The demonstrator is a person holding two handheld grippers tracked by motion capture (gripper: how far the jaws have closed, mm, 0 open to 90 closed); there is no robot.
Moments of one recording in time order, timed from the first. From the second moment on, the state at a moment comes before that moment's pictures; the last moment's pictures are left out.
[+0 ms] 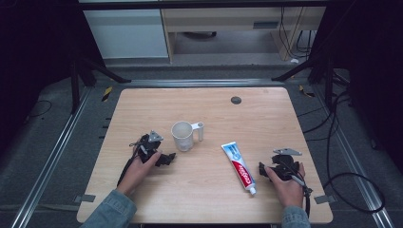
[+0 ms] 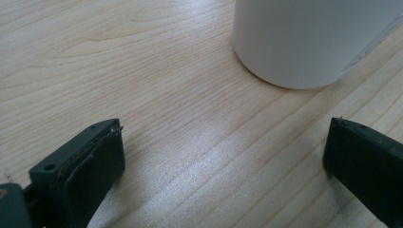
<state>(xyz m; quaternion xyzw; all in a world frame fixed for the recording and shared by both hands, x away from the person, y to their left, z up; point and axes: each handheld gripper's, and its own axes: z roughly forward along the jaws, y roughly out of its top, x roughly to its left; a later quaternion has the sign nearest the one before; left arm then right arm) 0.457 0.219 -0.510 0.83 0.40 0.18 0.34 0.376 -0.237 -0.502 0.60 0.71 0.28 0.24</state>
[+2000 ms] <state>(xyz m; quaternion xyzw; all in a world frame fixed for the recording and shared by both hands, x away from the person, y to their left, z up) 0.458 0.219 -0.510 0.83 0.39 0.17 0.34 0.429 -0.140 -0.437 0.53 0.83 0.15 0.13</state>
